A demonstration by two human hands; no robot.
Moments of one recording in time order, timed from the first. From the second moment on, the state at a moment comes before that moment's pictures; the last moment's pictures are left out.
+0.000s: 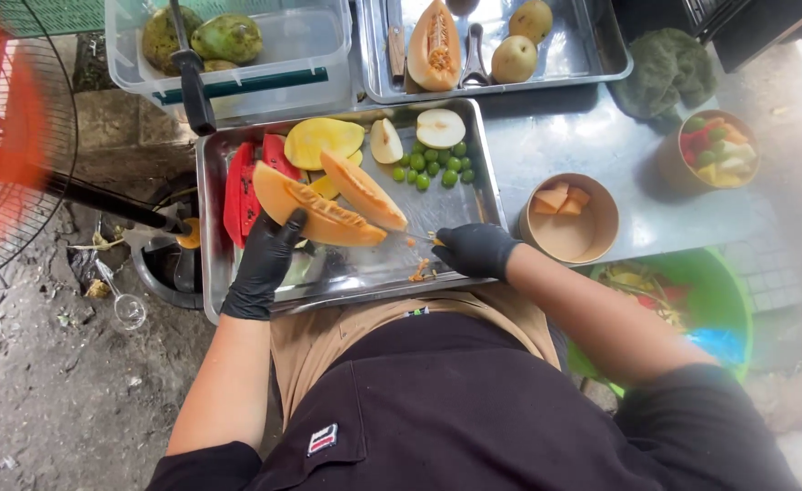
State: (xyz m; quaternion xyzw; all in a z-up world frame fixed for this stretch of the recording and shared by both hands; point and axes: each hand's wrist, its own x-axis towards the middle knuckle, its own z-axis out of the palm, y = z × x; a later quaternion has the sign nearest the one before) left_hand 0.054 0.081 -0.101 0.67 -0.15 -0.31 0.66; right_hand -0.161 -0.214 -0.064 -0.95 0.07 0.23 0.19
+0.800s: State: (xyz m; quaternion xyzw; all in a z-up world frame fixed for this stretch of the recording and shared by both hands) left_hand -0.234 -0.312 -0.012 0.22 -0.07 -0.75 0.61; right_hand -0.460 -0.220 0.060 -0.85 0.43 -0.29 0.13
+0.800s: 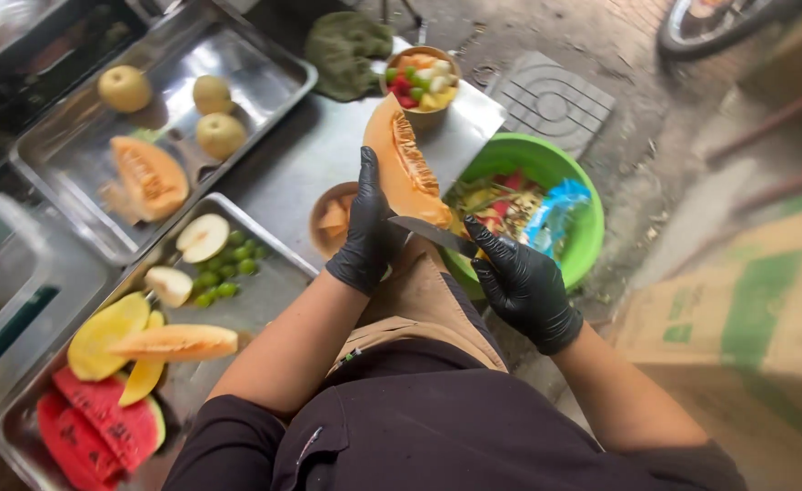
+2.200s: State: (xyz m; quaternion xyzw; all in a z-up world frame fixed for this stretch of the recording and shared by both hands) left_hand -0.387 -0.409 -0.118 0.34 -0.14 -0.88 0.31; right_hand -0.572 -0.290 -0.048 -0.72 0.58 -0.28 0.26
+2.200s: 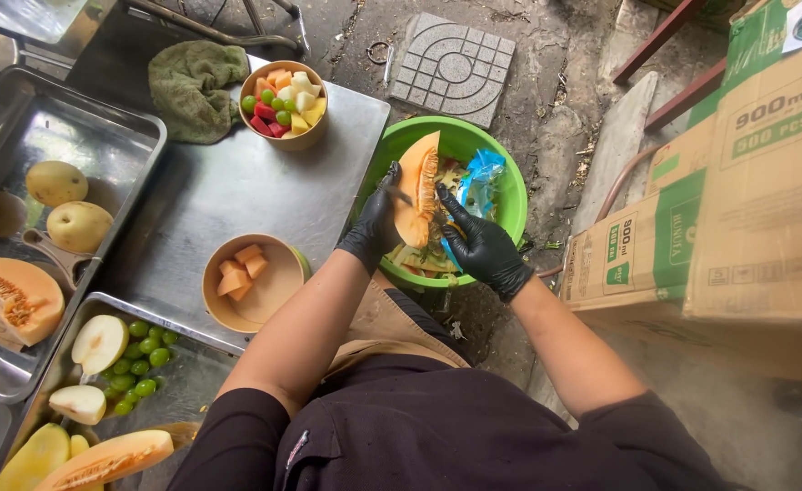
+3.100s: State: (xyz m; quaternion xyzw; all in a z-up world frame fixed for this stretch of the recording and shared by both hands) left_hand -0.408 -0.391 -0.110 0.11 -0.23 -0.87 0.41; right_hand -0.598 -0.364 -0.128 -0.69 0.64 -0.29 0.15
